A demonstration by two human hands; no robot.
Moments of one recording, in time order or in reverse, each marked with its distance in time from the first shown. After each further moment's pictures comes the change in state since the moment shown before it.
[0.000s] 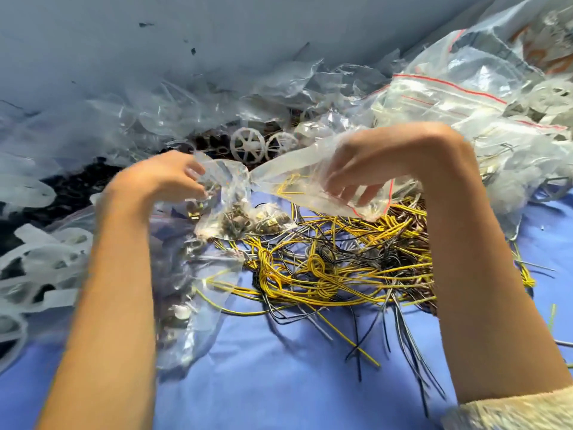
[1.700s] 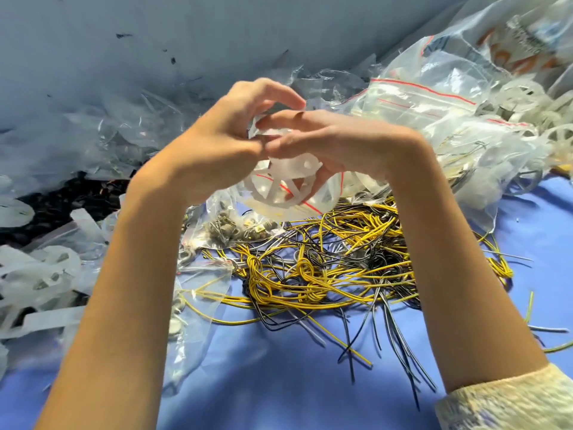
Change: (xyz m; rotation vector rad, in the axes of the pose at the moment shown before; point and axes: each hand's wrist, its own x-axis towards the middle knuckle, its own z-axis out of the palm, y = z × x) left_hand -0.055 0.098 0.001 -0.546 0.040 0.740; right_hand -0.007 -0.016 -0.001 0.287 0.041 -0.378
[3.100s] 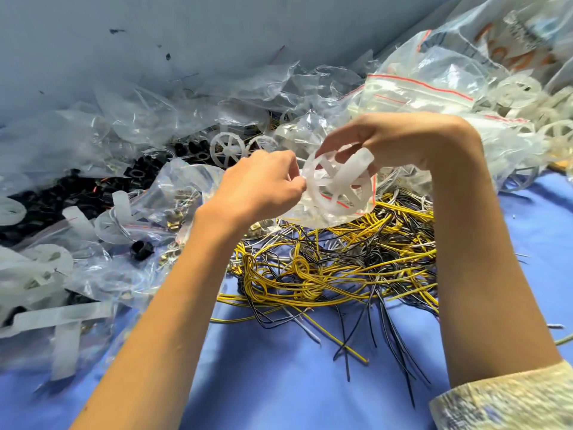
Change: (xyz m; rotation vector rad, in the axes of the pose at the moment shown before) left_hand 0.016 -0.031 0.054 0.679 -0.026 -0.261; right_hand -0.016 0.052 -0.035 -0.134 0.113 0.210
